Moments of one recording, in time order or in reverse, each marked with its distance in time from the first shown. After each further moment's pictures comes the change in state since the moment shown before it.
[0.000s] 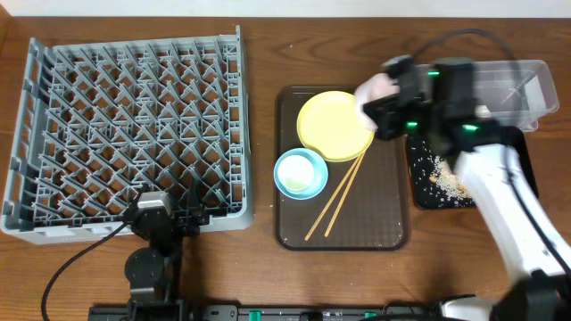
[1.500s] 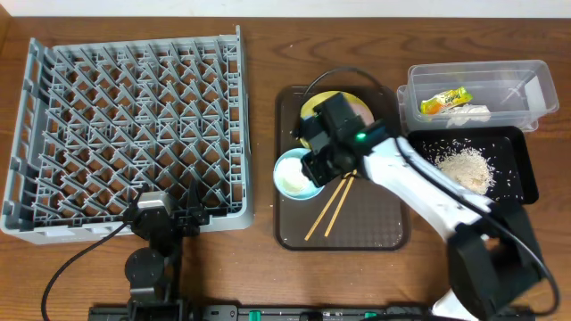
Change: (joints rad) left arm 0.000 0.000 0.000 0.000 0.000 0.000; right arm 0.363 0.243 0.060 -0.231 0.132 0.003
